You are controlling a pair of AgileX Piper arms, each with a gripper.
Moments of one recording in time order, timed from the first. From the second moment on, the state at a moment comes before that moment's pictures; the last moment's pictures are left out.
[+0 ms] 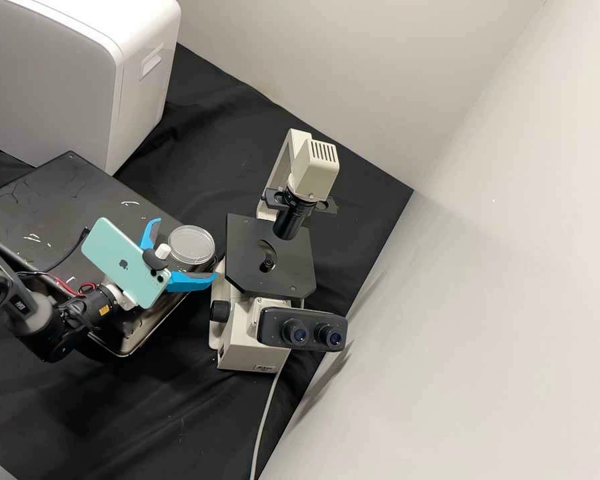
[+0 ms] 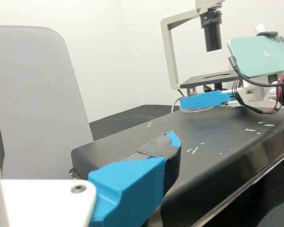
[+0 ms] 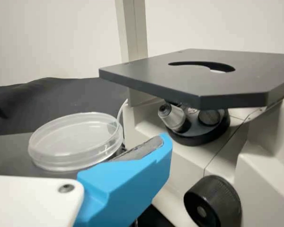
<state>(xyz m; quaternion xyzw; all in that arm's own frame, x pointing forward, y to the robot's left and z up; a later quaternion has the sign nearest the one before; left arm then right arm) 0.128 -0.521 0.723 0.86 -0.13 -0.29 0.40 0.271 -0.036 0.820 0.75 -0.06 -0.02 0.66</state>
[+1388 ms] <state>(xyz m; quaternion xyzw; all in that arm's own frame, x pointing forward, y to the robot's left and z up) 0.128 -0.521 0.723 0.86 -0.13 -0.29 0.40 0.308 -0.038 0.805 0.74 -0.06 -0.04 0.67</state>
